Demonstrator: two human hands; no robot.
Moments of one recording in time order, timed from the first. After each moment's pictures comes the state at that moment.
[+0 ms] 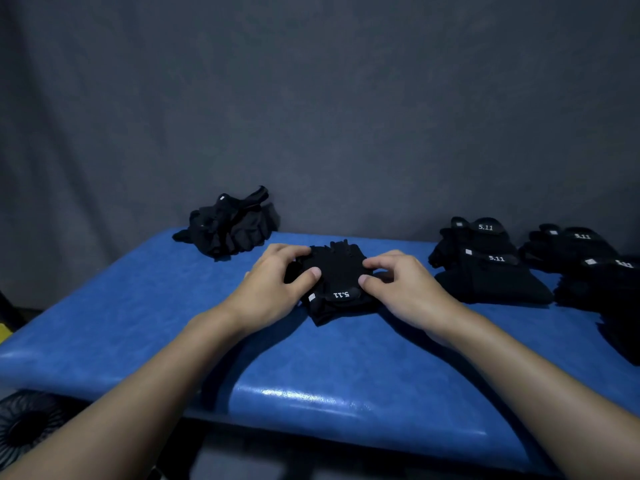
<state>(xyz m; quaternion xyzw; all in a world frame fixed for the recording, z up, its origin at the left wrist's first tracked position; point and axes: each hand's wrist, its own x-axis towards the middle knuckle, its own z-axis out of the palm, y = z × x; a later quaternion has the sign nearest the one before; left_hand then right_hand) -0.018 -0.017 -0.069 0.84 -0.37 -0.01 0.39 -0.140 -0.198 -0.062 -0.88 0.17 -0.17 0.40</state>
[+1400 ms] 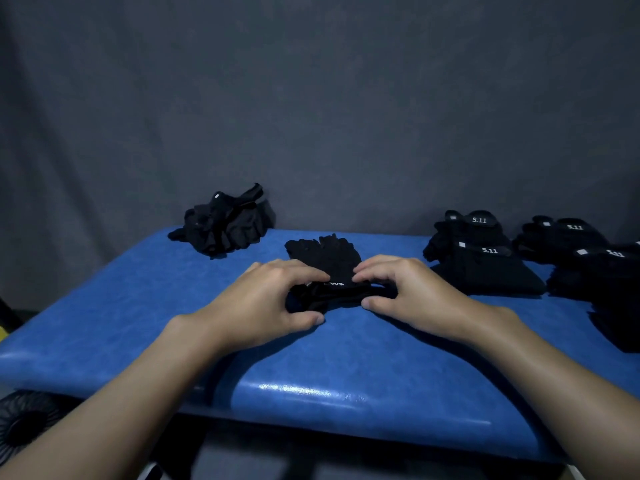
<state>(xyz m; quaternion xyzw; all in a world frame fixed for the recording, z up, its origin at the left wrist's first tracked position) -0.039 0.000 -0.055 0.82 -0.53 0.04 0.20 -0.158 -0.217 -0.064 -0.95 -0.01 -0.15 0.28</state>
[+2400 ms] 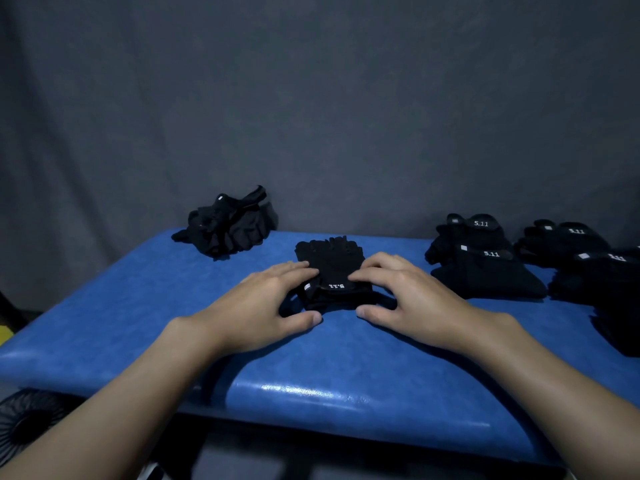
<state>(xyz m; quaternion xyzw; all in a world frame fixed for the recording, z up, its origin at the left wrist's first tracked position) -0.028 0.007 -0.067 0.84 -0.51 0.00 0.19 -0.164 -0.210 -0.060 -0.98 -0.02 -0.14 0.15</state>
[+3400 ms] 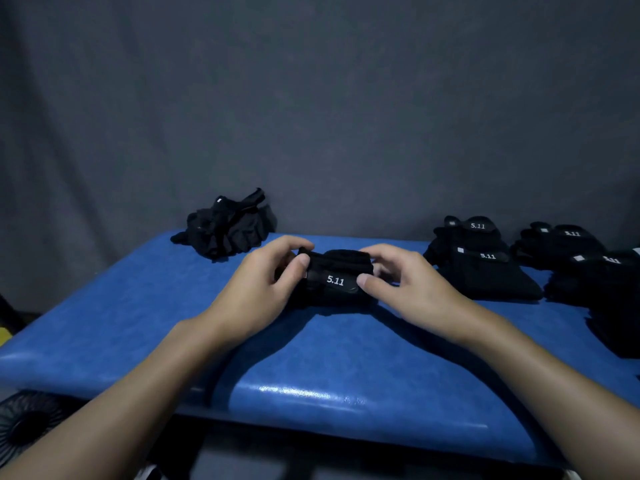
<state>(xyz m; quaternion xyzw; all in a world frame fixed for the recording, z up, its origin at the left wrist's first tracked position) -0.040 -0.007 -0.056 0.76 -0.44 0.04 0.48 -0.160 -0.210 -0.058 -0.88 0.00 -0.20 0.44</state>
